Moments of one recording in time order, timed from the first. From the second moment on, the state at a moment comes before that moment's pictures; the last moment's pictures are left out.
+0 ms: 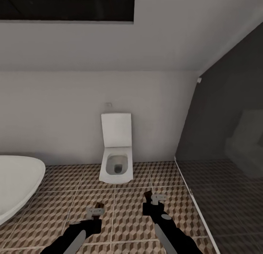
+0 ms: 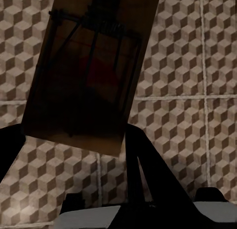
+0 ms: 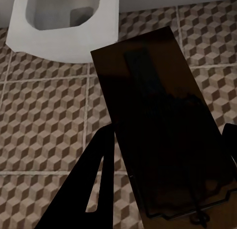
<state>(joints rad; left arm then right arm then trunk) -0.34 0.16 -0.53 -0.94 0.69 0.46 0.27 -0.39 0.06 0.47 -0.88 -0.44 0.21 -0.27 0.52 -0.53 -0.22</state>
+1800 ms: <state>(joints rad) -0.34 0.16 -0.54 -0.94 0.58 0.40 0.27 -0.39 0.06 0.47 -0.88 -0.31 0.20 -0.27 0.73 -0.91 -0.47</state>
